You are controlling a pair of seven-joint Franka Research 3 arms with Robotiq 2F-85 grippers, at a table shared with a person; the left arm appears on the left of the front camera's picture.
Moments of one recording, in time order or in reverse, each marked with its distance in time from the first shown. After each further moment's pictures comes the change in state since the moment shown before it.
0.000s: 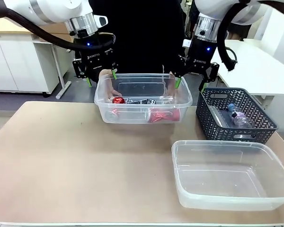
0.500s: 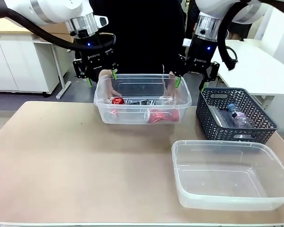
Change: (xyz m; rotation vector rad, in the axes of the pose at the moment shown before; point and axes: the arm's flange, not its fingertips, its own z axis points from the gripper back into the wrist) left arm 0.000 0.000 -0.001 0.000 0.001 0.000; right arm -0.002 0.001 0.003 0.000 -0.004 0.003
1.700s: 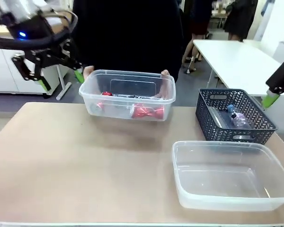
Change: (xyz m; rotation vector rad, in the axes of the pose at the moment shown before) left arm -0.181 0.087 0.094 -0.046 -0.096 -0.179; right arm -0.241 -0.157 0.069 0.038 -0.157 0.030
